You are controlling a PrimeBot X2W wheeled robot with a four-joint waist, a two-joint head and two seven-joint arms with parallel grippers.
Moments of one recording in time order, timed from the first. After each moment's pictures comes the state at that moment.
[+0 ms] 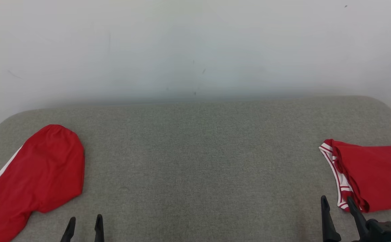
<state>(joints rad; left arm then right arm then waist) 0.10 0.05 0.06 0.18 -0.17 -0.10 -0.26 0.06 -0.06 -0.10 0.20 0.13 0.13 -0.16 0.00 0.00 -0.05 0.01</state>
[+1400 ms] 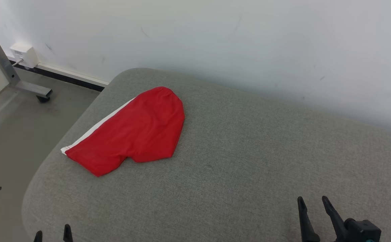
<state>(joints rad) 0.16 0.05 0.18 0.14 -0.18 -0.08 -0.26 0.04 -0.05 0.01 0.23 0.19 0.13 -0.17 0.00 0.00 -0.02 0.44</state>
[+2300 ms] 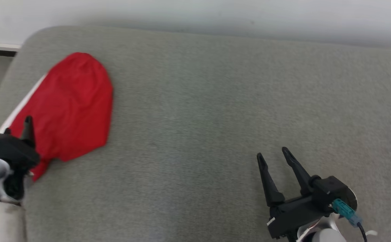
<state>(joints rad) -0.61 0.19 0.27 0.64 -0.41 -0.06 0.16 -0.15 -0.05 0.19 0.17 0.17 0.13 -0.14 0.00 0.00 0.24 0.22</state>
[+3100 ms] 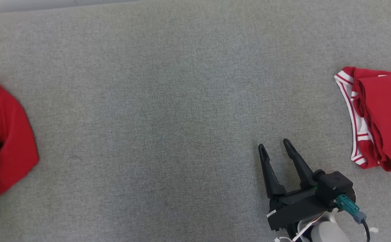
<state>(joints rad) -0.58 0.31 0.44 0.34 -0.67 0.21 1.02 -0.21 -0.05 0.21 0.21 0.23 0.13 -0.21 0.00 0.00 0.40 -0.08</state>
